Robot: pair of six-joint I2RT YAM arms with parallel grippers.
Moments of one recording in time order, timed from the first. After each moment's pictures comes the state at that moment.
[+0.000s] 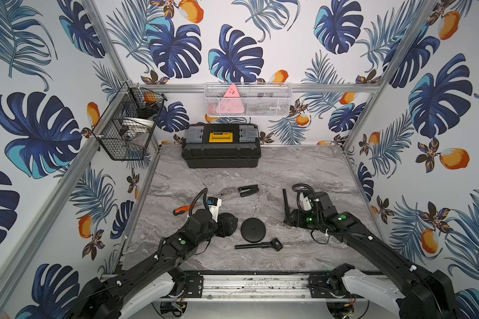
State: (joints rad) left arm -0.59 0.89 0.33 0.02 0.11 -0.59; right arm 0.45 1.08 0.68 -0.58 -0.13 0.54
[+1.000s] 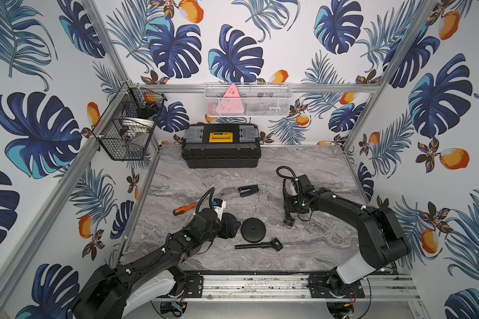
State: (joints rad) left arm -0.60 0.99 0.36 0.00 0.13 -0.58; right arm 0.38 1.63 0.94 -0.48 -0.04 0.43
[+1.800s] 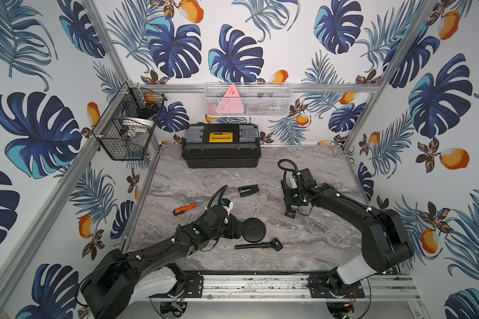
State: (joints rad) left arm -0.69 1.15 0.50 -0.13 0.10 -0.60; right arm 0.39 1.53 1.00 -0.48 -0.05 0.43
